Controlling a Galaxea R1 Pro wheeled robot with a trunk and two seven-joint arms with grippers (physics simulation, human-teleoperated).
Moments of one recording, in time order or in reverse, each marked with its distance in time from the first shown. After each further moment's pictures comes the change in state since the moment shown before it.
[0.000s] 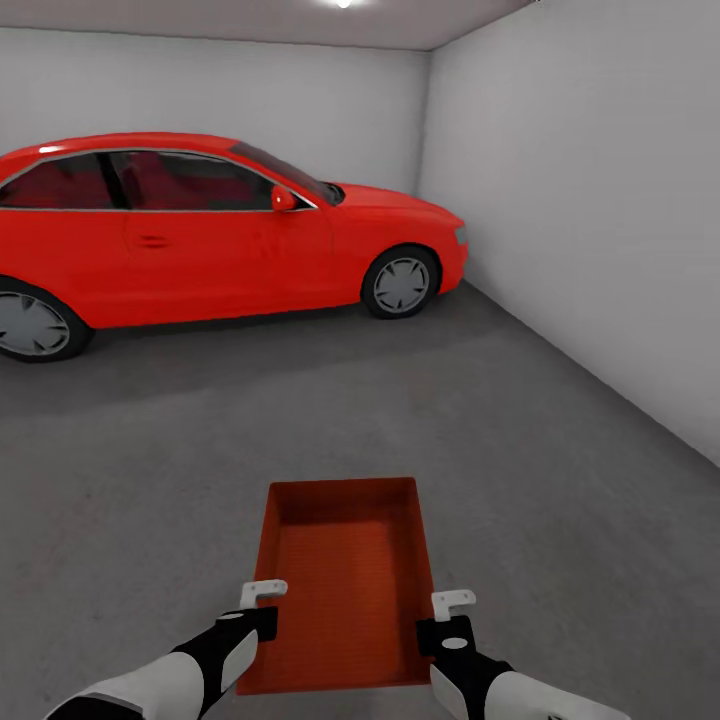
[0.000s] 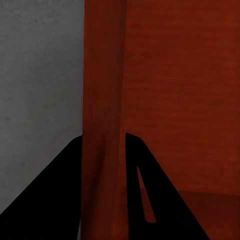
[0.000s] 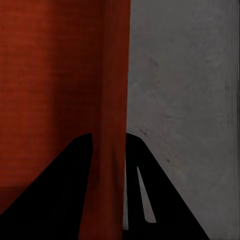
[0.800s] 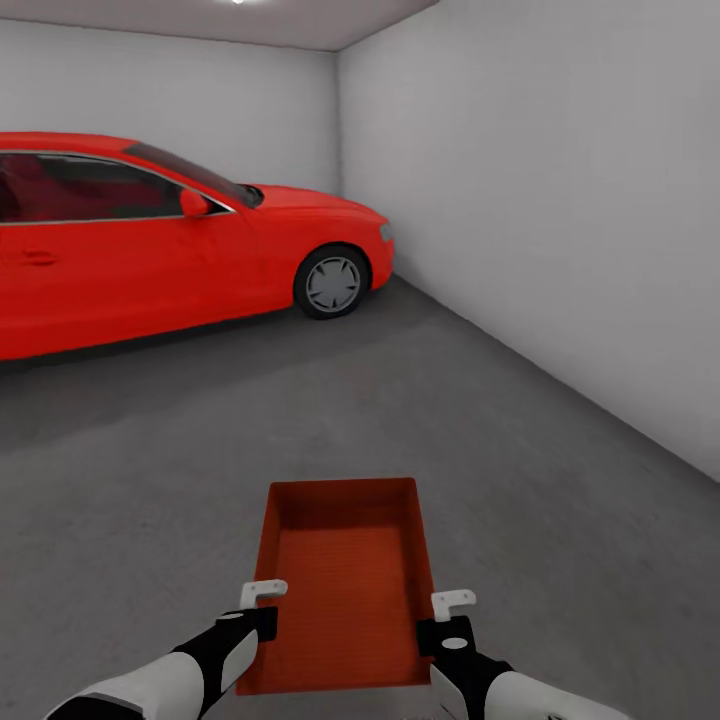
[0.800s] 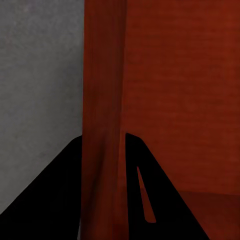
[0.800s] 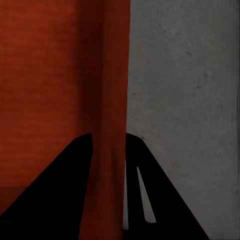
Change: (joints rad) left arm 0.000 0.000 0.000 0.000 -0.001 0.001 0.000; right arm 0.000 0.000 0.000 0.000 0.000 0.001 0.000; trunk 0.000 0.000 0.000
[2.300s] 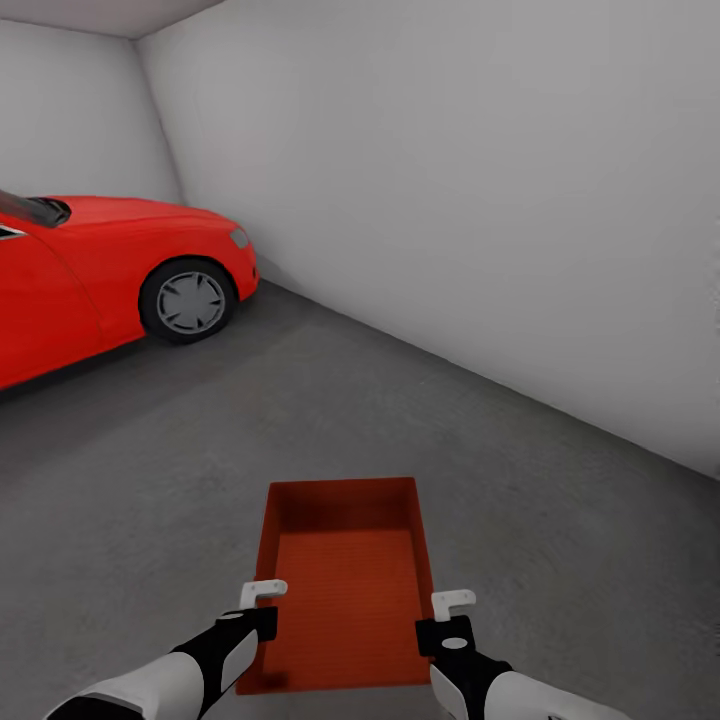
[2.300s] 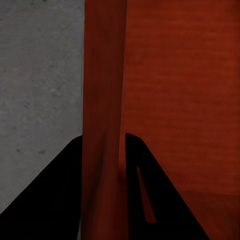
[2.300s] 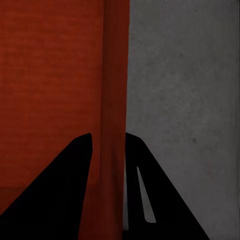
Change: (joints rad) left arm 0.000 0.001 0.002 0.000 -0.002 -0.002 -0.002; right arm 0.000 0.000 0.001 0.000 -0.001 -0.002 0.000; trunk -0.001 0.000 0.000
